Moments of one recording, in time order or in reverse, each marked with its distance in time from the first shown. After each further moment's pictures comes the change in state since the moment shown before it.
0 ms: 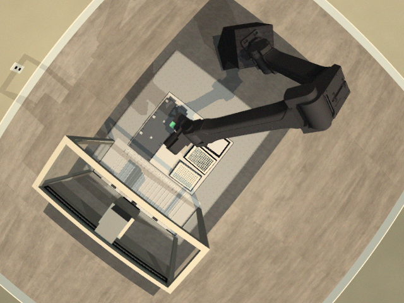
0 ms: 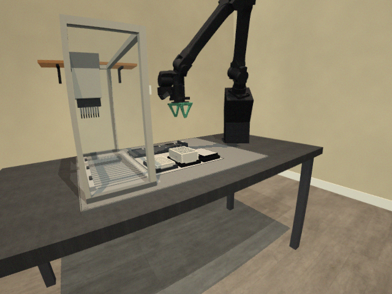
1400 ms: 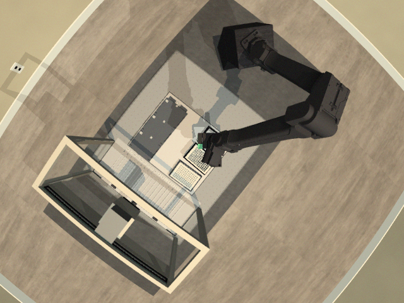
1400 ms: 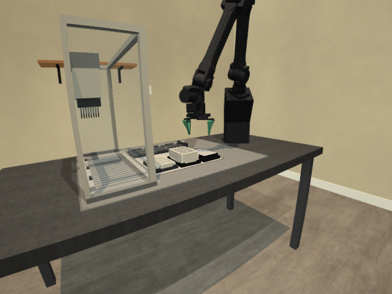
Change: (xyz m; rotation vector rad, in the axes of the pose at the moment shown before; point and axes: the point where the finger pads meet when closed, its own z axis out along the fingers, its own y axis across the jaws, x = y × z) arm 0.033 0.112 0.081 0.007 -0.013 -0.672
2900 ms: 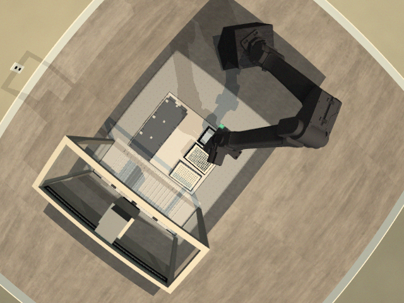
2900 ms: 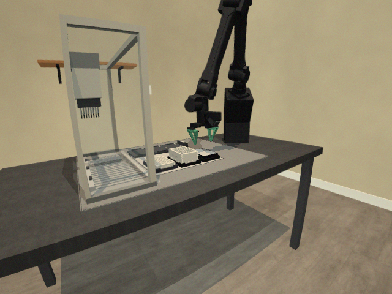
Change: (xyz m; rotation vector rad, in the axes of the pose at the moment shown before) arm 0.002 0.020 0.039 -0.010 0.006 -0.918
